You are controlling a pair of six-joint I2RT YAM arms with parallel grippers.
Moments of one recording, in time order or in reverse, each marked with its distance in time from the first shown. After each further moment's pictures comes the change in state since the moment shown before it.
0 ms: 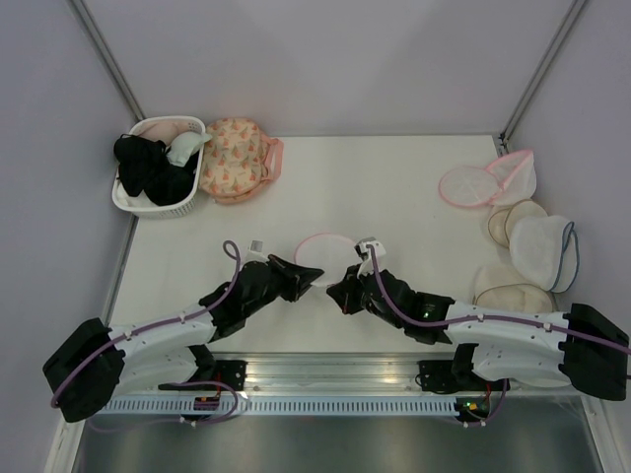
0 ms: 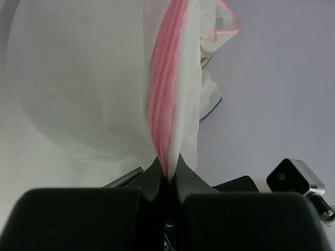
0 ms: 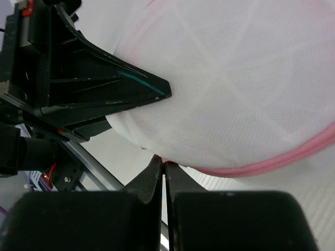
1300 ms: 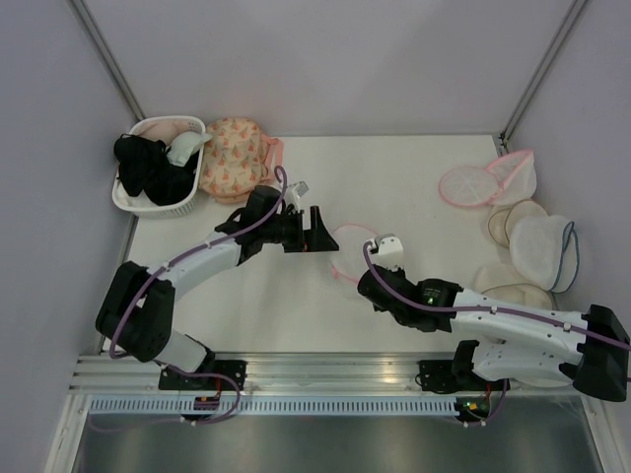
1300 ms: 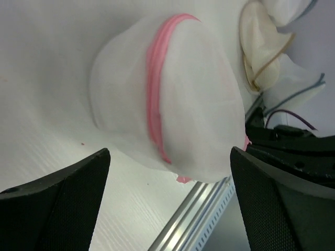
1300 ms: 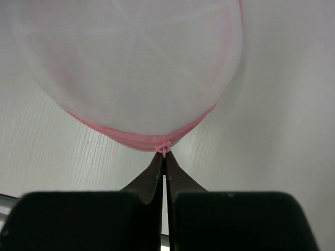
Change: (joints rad) left arm 0.335 0.475 0.599 -0.417 0.709 1.106; right arm -0.003 -0.010 0.266 -0.837 0.320 -0.007
